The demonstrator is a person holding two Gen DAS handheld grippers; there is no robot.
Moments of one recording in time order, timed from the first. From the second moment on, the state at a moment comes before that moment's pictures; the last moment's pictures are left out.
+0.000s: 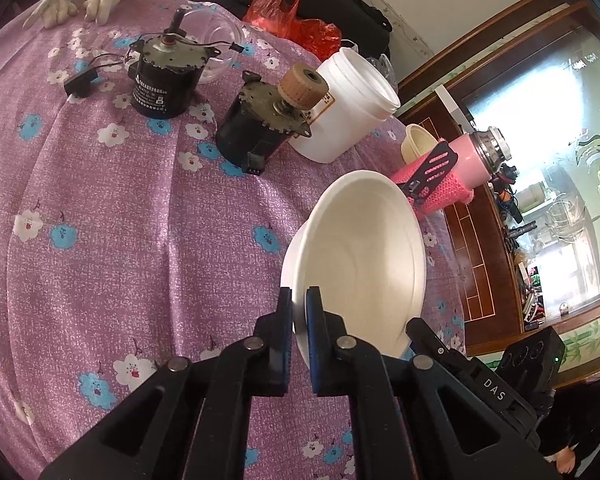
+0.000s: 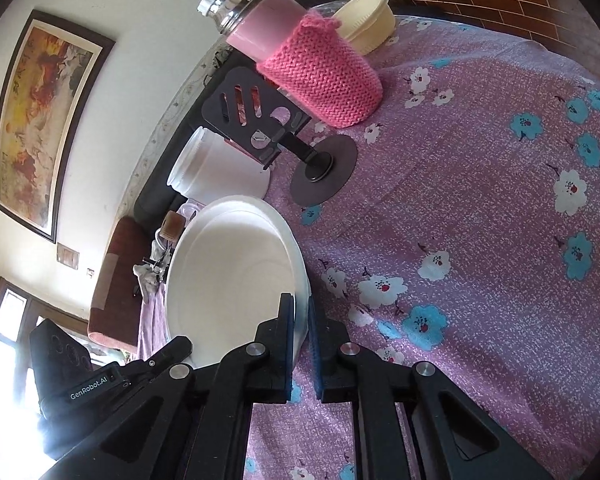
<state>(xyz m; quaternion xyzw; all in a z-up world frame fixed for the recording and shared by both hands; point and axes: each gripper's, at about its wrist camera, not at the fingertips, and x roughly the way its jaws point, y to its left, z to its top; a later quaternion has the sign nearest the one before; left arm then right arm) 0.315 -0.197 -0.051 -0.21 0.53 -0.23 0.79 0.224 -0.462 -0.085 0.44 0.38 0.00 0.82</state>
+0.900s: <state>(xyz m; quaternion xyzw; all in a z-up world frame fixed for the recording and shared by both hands) 0.207 -0.078 0.022 -0.22 0.49 -0.16 0.83 0.161 -0.370 -0.015 0.43 0.37 0.11 0.82</state>
